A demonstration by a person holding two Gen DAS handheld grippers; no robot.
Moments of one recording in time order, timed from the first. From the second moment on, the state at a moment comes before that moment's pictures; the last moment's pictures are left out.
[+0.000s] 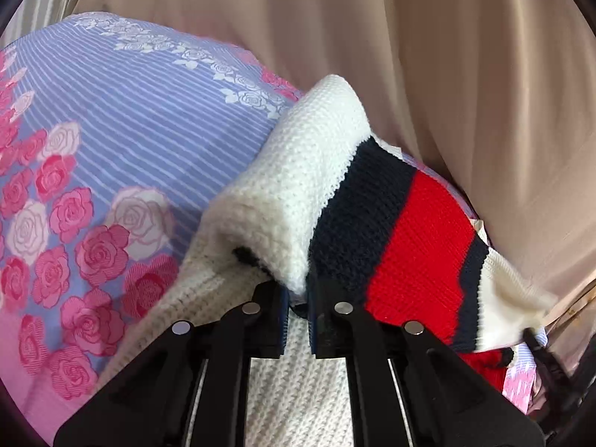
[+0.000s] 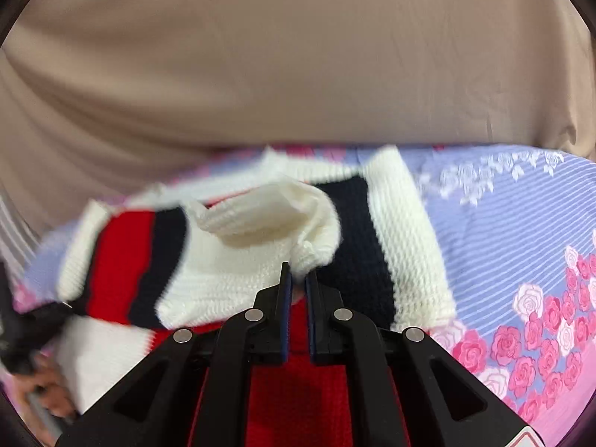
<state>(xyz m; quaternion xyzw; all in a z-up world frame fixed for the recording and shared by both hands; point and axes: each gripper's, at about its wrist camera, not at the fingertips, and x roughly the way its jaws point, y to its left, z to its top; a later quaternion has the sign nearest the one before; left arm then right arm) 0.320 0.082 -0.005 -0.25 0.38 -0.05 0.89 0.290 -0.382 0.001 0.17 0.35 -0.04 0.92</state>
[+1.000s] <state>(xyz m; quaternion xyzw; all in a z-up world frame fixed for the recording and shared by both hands) 0.319 0.072 -0.006 -0.24 0.37 -0.04 0.90 0.438 -0.214 0.029 0.02 0.38 0.10 0.92</state>
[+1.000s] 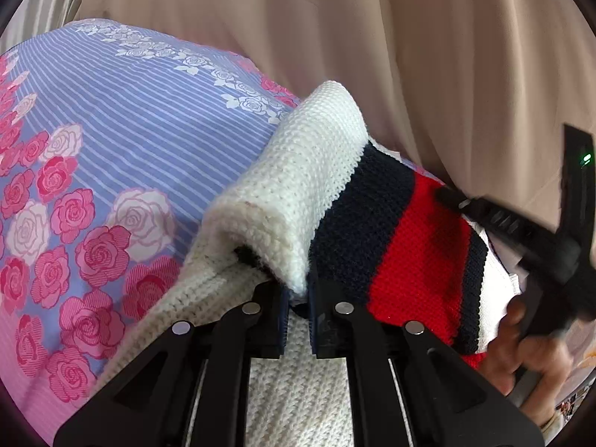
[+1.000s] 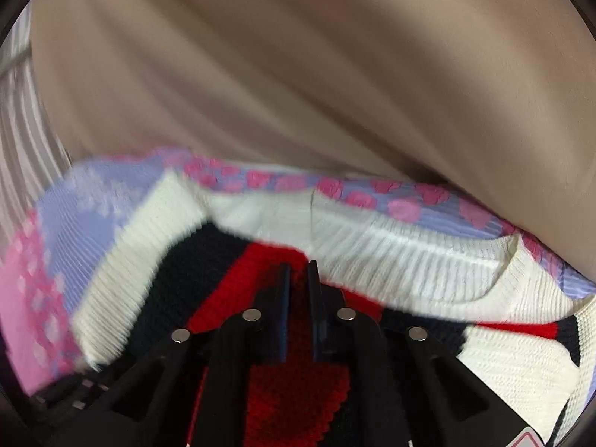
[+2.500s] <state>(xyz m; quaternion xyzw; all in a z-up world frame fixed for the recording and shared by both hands) 0.319 0.064 -0.006 -0.23 0.37 -0.03 0.90 0.288 -0.433 0.007 0.18 0.40 -0.03 0.90</state>
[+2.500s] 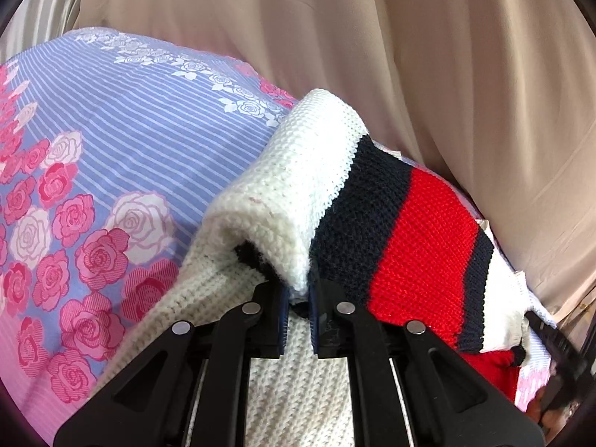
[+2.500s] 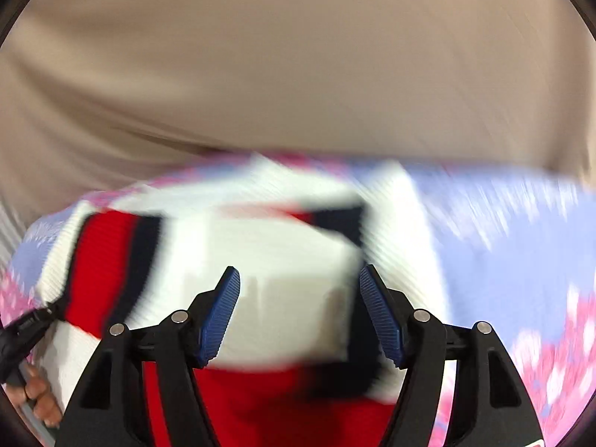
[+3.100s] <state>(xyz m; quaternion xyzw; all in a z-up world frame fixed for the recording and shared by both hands) 0.326 0.052 -0.006 -0.21 0.37 -0.03 0.91 0.269 -0.445 -0.003 0.21 0.40 -0.04 0.89</state>
